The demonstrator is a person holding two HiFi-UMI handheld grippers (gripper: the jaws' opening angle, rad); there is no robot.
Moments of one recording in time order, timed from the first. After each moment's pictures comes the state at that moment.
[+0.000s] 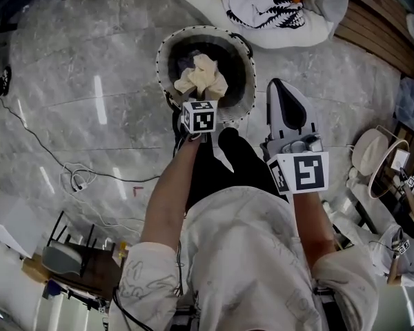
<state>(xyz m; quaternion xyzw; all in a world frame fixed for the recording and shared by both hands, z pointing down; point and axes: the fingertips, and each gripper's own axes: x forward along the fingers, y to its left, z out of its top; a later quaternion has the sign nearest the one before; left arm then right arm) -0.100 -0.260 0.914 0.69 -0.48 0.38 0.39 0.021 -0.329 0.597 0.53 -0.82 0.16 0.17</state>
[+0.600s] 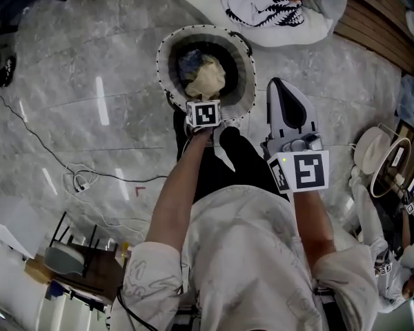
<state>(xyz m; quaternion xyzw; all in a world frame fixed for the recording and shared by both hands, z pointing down) -0.083 -0.215 0.941 0.63 -0.44 0.40 0.51 0.026 -0.322 0.596 0.53 -0.82 0.16 0.17</state>
